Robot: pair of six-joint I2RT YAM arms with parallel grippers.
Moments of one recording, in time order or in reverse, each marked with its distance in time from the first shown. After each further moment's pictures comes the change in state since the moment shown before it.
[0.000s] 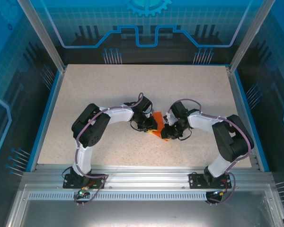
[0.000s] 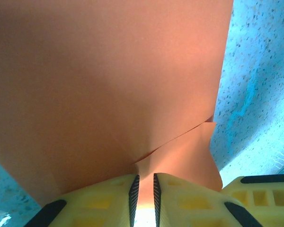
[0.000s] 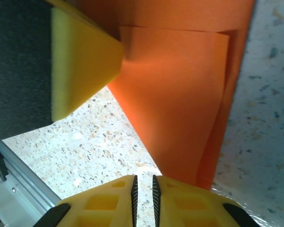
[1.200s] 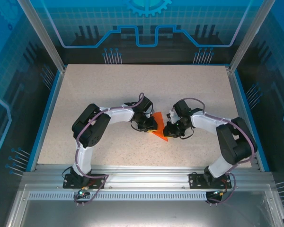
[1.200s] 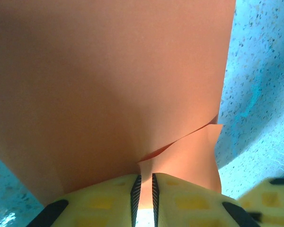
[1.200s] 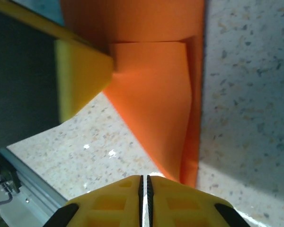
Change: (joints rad) left arm -0.007 0.000 0.009 -0.017 -0.021 0.002; right arm -0.032 -0.025 0.002 -0.019 0.015 0.067
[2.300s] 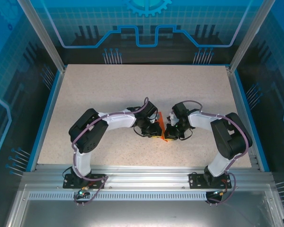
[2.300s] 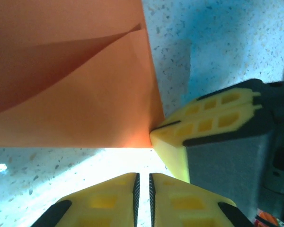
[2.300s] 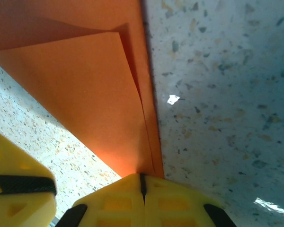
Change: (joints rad) left arm -0.103 -0.075 -0.054 0.026 0.025 -0.030; right arm -0.001 0.062 -0.009 0.007 0.031 0.018
